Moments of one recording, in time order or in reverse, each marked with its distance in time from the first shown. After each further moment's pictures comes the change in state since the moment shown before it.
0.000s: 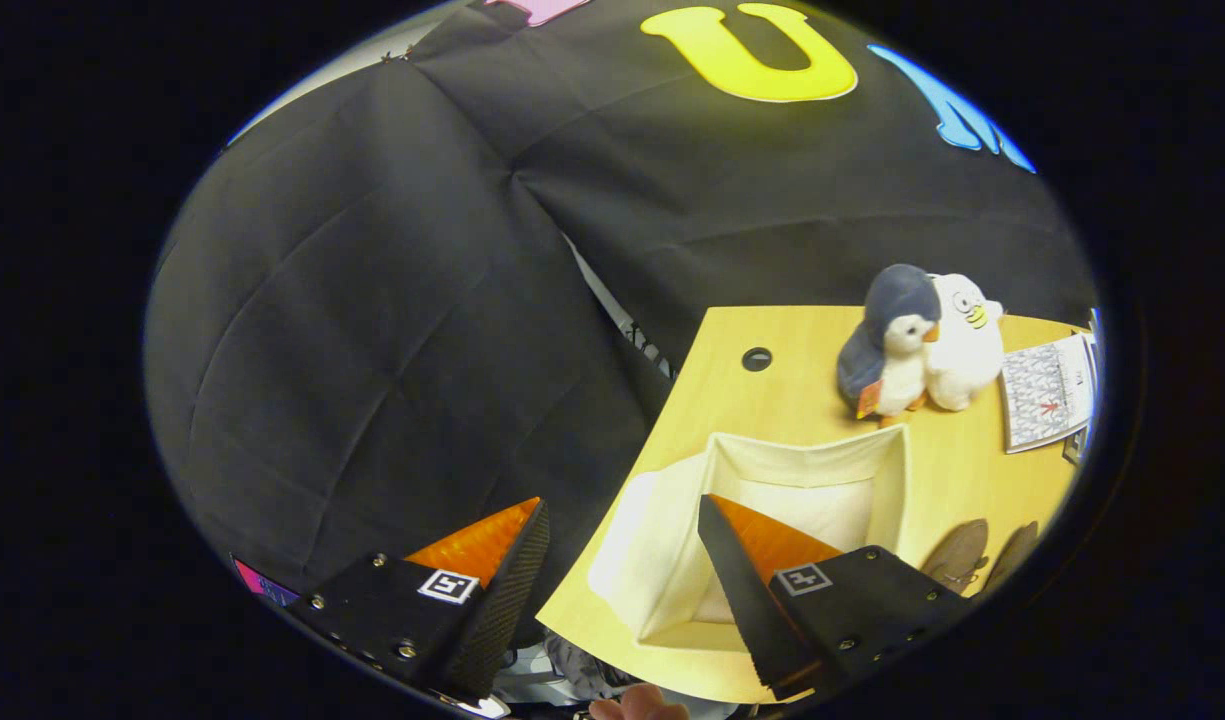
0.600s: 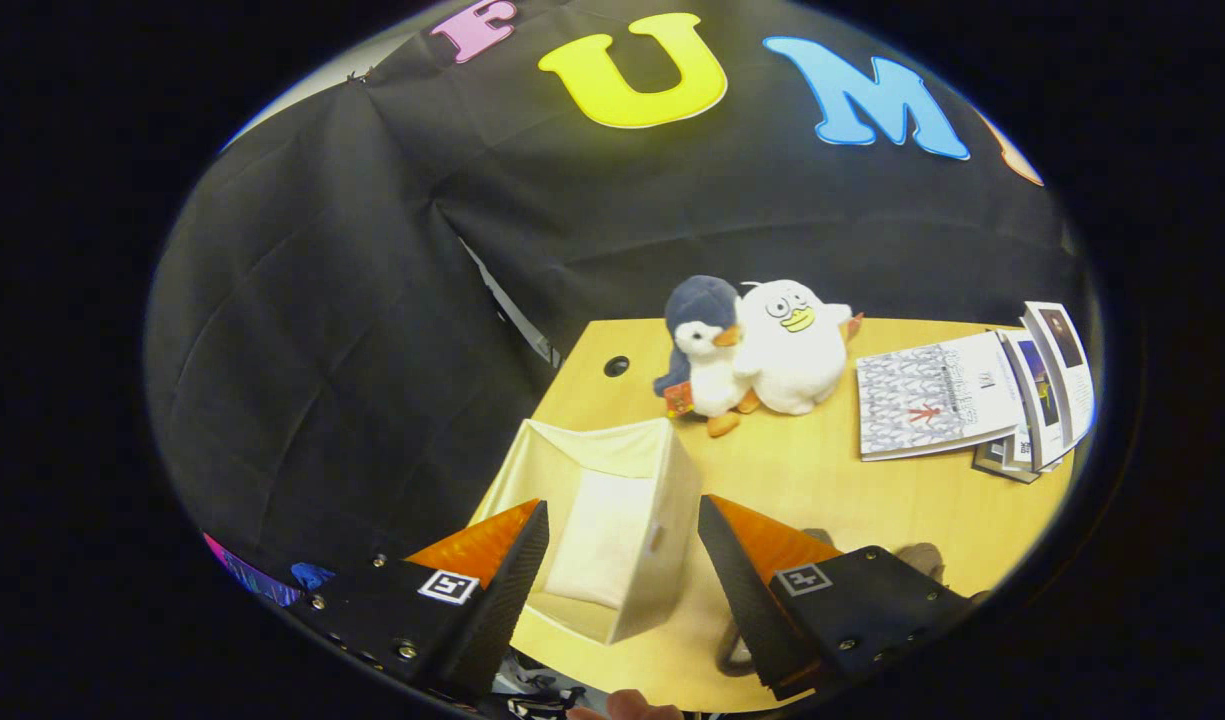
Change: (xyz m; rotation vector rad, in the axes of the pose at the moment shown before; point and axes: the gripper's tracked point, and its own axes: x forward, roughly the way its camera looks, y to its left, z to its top) arm -0.088 -0.180 -0.020 -0.023 -0.024 -0.172
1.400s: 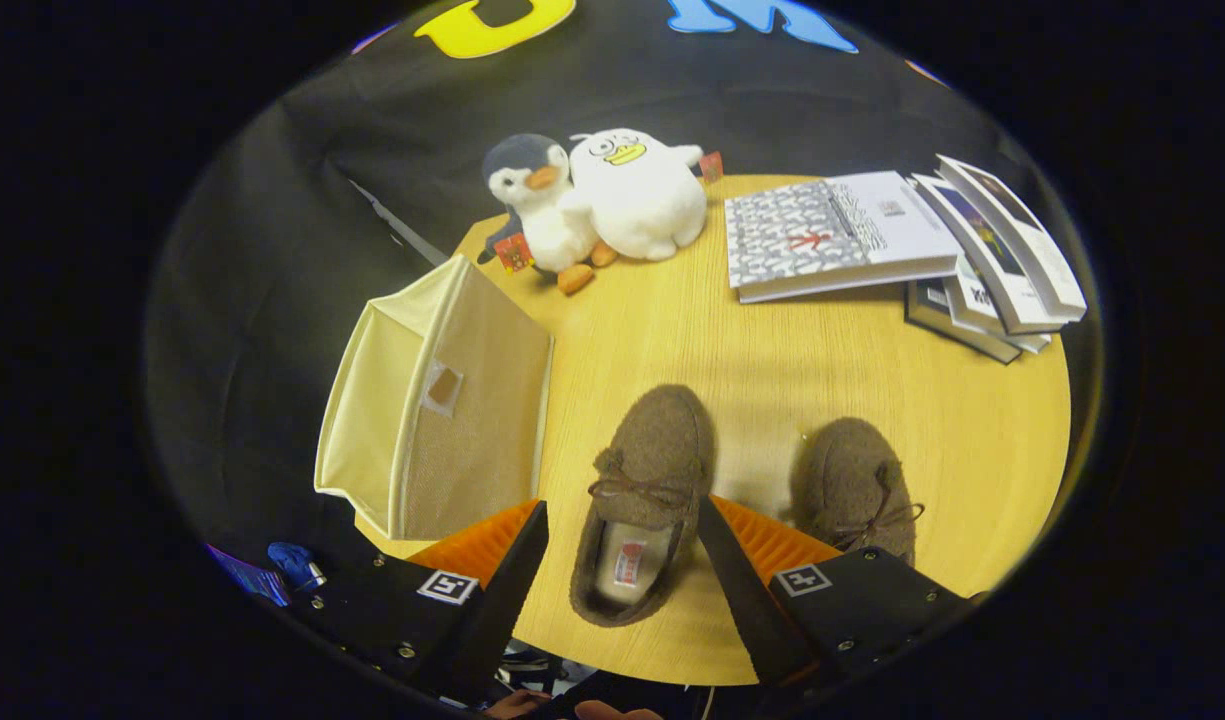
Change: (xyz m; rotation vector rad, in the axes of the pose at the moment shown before) arm 0.004 -0.123 -0.152 0.168 0.309 -0.120
